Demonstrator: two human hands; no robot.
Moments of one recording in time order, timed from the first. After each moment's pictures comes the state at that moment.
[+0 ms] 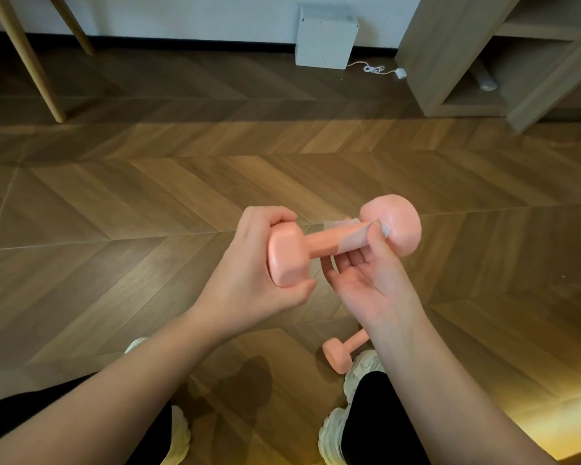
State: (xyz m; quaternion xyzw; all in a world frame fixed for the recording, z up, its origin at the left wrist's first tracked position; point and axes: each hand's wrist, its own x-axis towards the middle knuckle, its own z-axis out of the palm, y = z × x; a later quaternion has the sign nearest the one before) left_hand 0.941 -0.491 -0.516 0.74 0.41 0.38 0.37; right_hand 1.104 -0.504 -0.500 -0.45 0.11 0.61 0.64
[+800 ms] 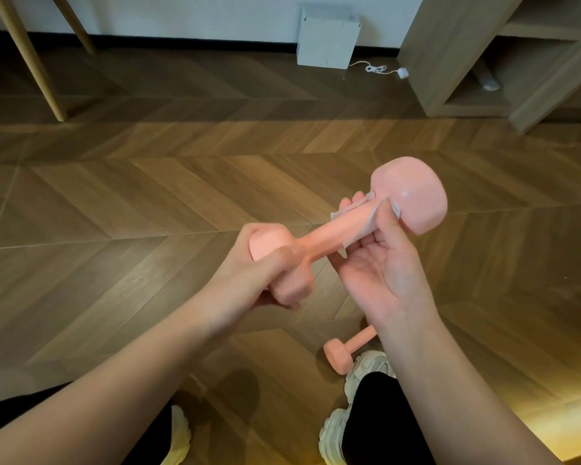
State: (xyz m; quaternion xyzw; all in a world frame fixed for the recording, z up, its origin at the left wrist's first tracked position) left_hand 0.943 -0.497 -0.493 0.38 0.45 0.33 0.74; right_hand 1.107 -0.505 -0.478 -0.37 0.00 0.65 0.67
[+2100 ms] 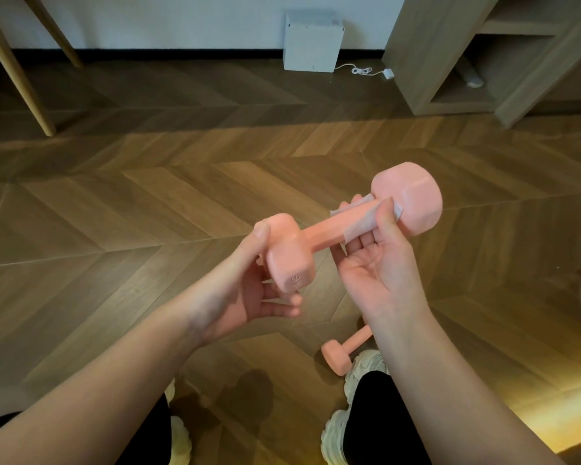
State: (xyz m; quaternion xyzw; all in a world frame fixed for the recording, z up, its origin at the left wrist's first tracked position) left_hand 0.941 -0.485 -0.507 0.33 0.35 0.24 0.84; right_hand 1.116 -0.503 -0.480 -0.41 0.05 0.59 0.69
